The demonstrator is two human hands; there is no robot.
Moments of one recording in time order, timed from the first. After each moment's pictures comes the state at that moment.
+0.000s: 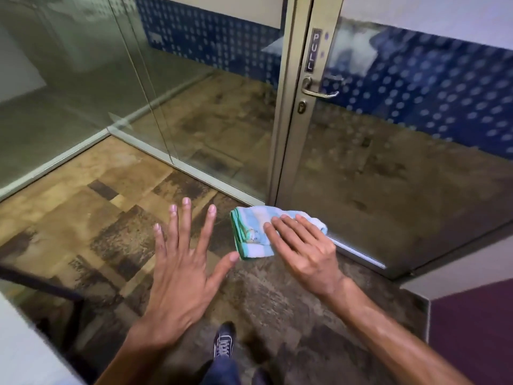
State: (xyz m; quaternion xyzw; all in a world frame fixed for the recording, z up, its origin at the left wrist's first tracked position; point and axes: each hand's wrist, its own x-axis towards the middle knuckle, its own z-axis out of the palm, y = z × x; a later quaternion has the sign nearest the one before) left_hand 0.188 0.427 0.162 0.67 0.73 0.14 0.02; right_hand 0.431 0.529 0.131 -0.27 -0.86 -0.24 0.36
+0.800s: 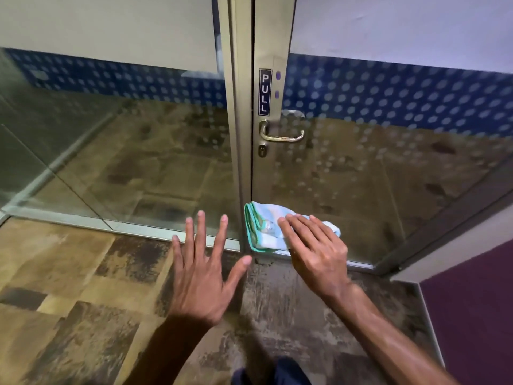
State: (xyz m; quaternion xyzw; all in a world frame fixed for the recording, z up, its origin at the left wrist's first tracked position) left_hand 0.132 0.736 0.157 0.77 0.62 0.13 0.07; right_hand 0.380 0.746 0.134 -0.48 -0.76 -0.30 0.33
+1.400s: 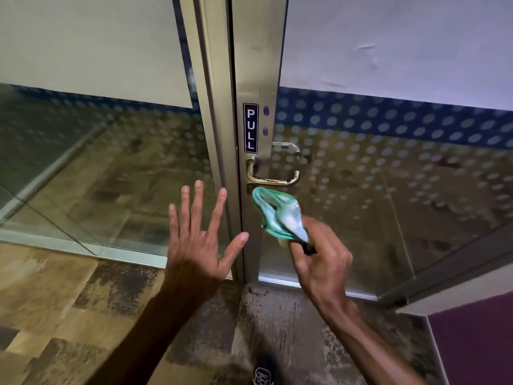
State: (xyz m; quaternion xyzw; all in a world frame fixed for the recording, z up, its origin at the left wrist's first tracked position) left_hand 0.192 0.935 0.173 0.80 0.55 0.24 -0.03; right_hand 0.418 0.884 0.167 -0.61 -0.61 -0.04 0.50
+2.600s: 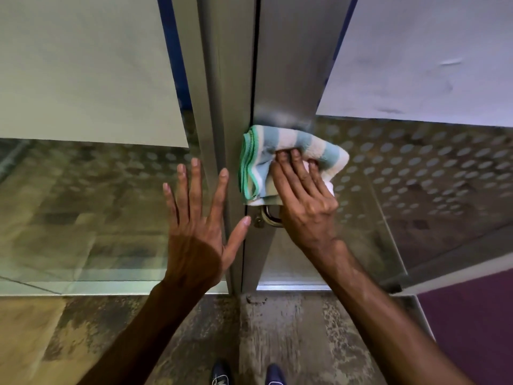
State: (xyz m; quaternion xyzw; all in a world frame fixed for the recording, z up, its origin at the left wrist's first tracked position) left_hand 0.176 1.123 0.176 0.83 0.46 0.30 -0.09; right_hand 0.382 1.095 0.206 -0.58 -0.68 -0.37 0.26
